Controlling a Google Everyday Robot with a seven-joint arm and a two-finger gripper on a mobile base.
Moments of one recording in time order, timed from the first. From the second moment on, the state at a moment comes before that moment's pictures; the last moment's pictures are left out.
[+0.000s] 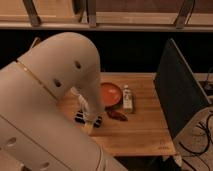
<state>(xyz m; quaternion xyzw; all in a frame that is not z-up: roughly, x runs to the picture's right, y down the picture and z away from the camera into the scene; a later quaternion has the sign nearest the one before) -0.086 0.196 0.863 -0.27 -0.04 0.09 0.96</state>
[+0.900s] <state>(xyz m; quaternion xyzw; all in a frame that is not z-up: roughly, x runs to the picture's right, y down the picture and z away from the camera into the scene) -0.106 0.184 0.854 -0.22 -0.01 0.02 0.97</state>
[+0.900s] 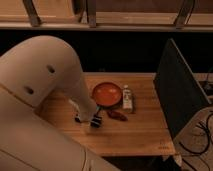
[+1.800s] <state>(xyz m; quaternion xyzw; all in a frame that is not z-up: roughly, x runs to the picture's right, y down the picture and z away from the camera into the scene) -0.107 0.214 0.866 -0.26 0.00 0.04 0.97</state>
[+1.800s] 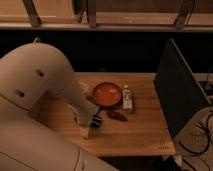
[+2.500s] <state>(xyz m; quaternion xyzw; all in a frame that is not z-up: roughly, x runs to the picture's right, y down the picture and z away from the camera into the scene) -0.110 0.205 0.856 -0.23 0.01 0.03 0.97</state>
